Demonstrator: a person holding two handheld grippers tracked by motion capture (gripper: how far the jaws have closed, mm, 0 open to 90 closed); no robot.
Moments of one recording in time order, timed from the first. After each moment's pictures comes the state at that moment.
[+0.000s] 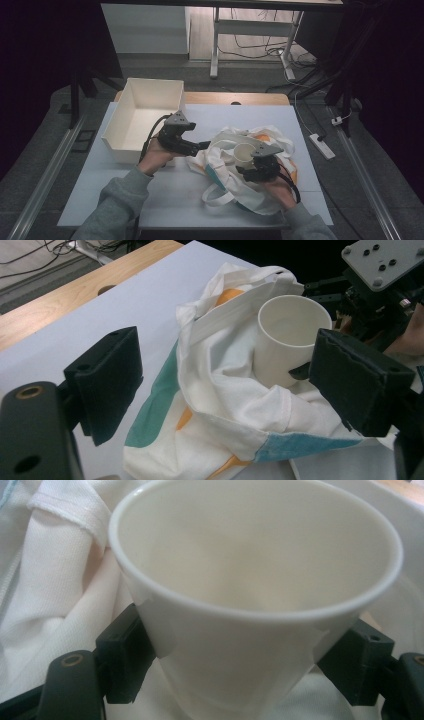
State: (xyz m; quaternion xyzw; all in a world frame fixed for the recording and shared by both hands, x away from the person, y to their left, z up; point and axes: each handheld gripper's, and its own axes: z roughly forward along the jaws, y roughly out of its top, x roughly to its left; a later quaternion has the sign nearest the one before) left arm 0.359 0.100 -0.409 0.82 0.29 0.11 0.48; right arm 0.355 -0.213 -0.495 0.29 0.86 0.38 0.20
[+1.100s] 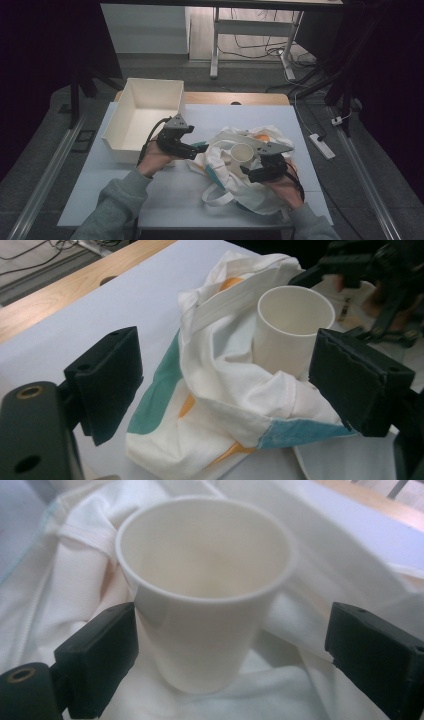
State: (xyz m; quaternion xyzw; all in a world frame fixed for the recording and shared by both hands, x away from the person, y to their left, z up) left arm 0.353 0.102 -0.416 0.83 0.29 0.12 0.46; right arm 0.346 -0.229 -0.471 0.29 0.85 0.39 0.20
